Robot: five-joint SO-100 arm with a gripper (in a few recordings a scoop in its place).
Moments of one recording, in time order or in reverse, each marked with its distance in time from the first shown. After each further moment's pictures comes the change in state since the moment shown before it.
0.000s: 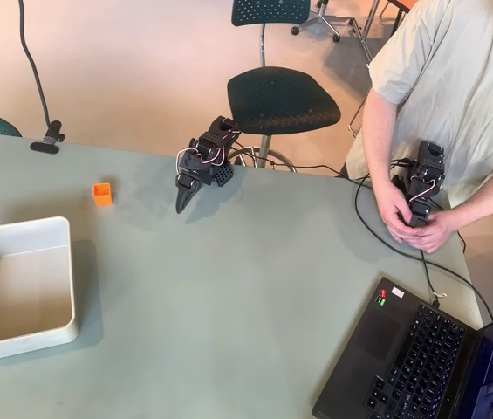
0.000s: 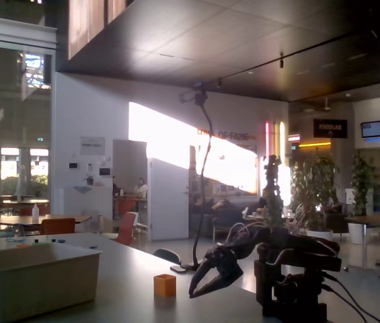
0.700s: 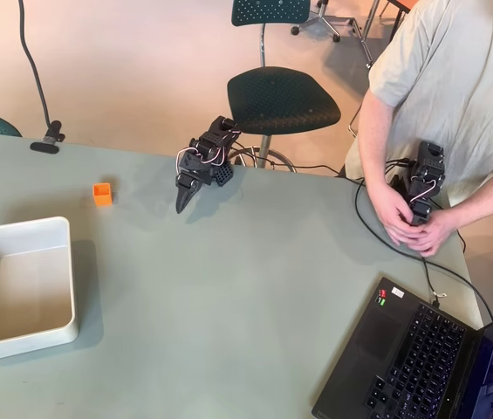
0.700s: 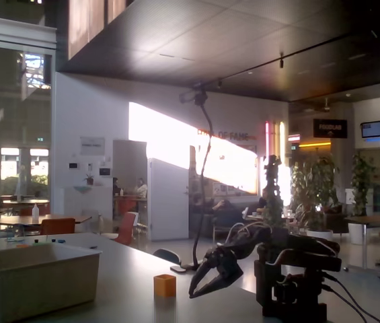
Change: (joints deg) arm 0.0 0.0 0.0 0.0 -0.1
